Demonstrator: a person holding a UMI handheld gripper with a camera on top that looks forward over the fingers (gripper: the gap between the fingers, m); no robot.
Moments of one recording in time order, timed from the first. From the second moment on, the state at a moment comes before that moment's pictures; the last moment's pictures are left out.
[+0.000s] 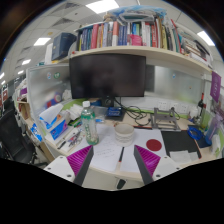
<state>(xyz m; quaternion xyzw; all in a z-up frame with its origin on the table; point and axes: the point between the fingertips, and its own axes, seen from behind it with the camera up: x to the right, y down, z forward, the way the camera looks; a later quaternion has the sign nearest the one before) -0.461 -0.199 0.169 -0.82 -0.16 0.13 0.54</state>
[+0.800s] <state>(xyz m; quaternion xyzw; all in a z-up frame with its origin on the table) -0.643 -0.020 0.111 -0.79 -0.09 0.09 0.60</state>
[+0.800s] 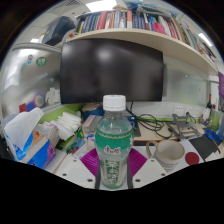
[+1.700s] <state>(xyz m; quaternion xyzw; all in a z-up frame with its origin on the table) -0.614 -0.010 0.238 -0.52 0.45 0.71 0.16</state>
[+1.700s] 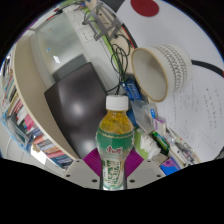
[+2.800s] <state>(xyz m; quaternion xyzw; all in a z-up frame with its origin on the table) -0.389 0.007 0.275 -0.76 0.01 0.08 0.64</state>
